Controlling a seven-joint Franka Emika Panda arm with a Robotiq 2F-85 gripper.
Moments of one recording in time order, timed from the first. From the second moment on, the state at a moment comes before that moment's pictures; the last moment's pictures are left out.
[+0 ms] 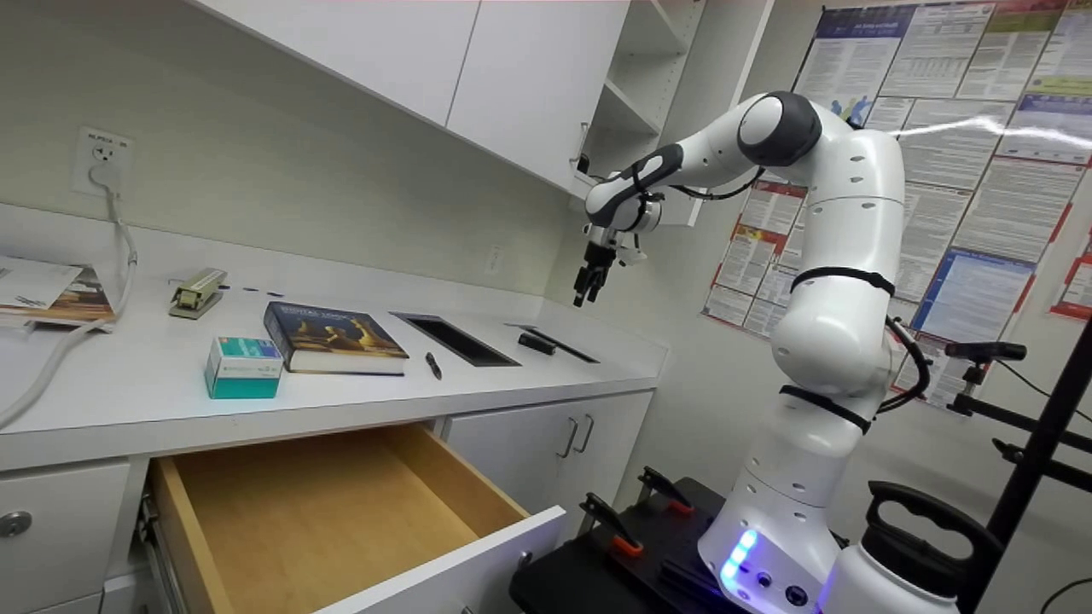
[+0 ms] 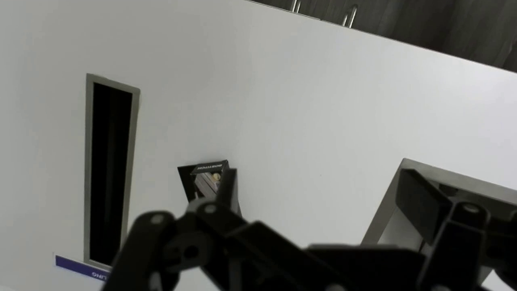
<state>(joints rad) -0.20 0.26 -0.26 -1.87 -0.06 2.28 -0.64</state>
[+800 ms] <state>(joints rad) -0.36 0.68 -0.13 -1.40 0.08 2.28 -0.64</state>
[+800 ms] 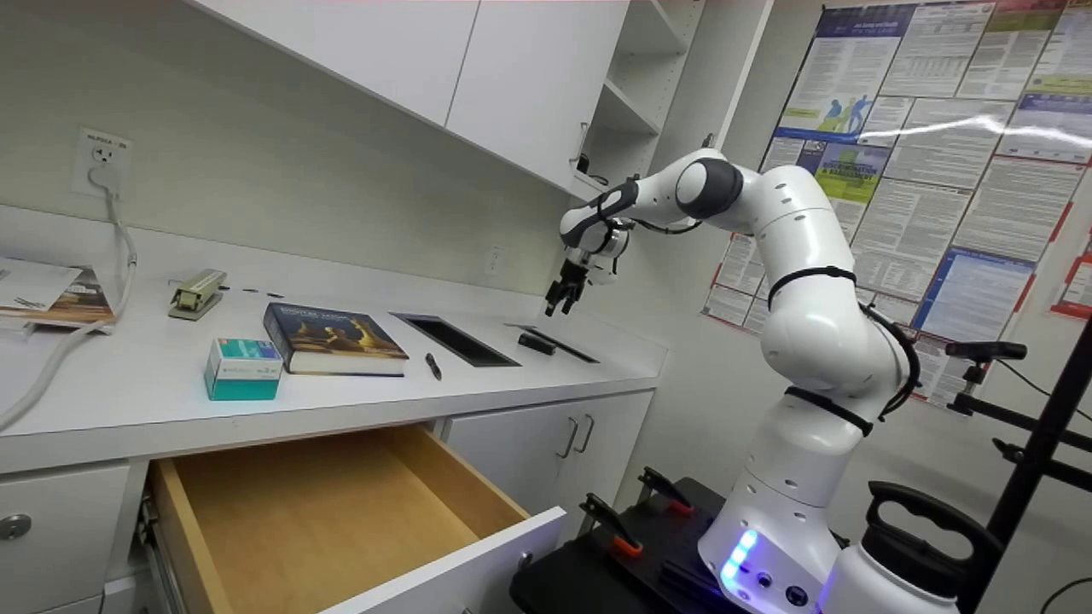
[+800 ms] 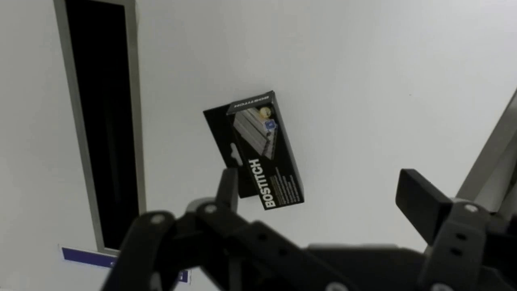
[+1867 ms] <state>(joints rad) -0.40 0.88 -0.10 -1.20 -0.03 2.36 -0.79</state>
